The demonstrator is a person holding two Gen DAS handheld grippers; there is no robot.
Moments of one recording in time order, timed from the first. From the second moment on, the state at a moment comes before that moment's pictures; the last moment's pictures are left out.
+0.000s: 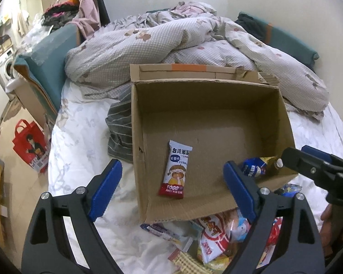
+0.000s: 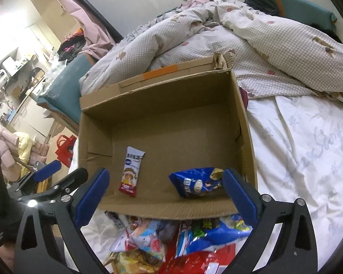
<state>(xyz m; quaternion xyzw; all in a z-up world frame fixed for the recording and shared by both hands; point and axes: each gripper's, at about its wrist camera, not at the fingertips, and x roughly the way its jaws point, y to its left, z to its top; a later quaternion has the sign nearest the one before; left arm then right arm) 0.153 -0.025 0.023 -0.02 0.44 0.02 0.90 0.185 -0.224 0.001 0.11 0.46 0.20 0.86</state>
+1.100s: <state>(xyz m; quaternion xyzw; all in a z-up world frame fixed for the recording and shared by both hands) 0.063 0.019 0.013 -0.11 0.50 0.06 0.86 0.100 -0.278 -0.008 0.17 0.51 0.18 0.82</state>
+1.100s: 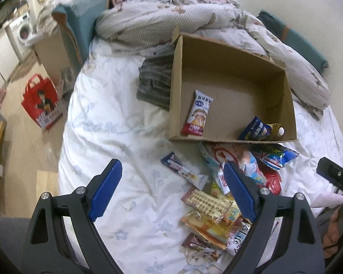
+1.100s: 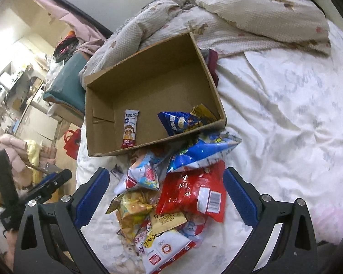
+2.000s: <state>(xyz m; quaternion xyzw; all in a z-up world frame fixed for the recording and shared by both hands) 0.079 0.005 -0.095 -0.29 0.65 -0.01 0.71 0.103 -0.279 -0.024 0.19 0.53 0.17 0.81</state>
